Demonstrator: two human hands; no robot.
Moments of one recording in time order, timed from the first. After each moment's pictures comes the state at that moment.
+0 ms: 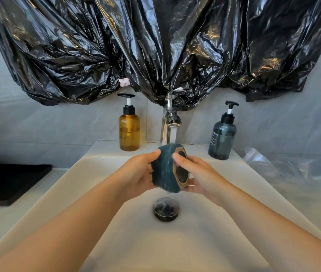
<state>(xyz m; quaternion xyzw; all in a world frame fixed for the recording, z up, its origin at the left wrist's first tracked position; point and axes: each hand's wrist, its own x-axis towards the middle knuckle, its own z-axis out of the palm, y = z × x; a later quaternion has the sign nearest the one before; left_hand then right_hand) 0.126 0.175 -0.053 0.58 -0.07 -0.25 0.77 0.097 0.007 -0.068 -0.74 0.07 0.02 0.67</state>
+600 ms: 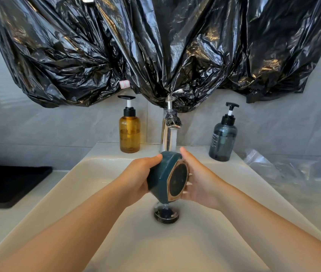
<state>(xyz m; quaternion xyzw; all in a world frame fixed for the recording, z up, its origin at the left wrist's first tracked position) 0.129 0.172 -0.061 0.63 -0.05 -0.21 0.74 0.098 0.013 -0.067 -0.65 0.08 0.12 0.75</state>
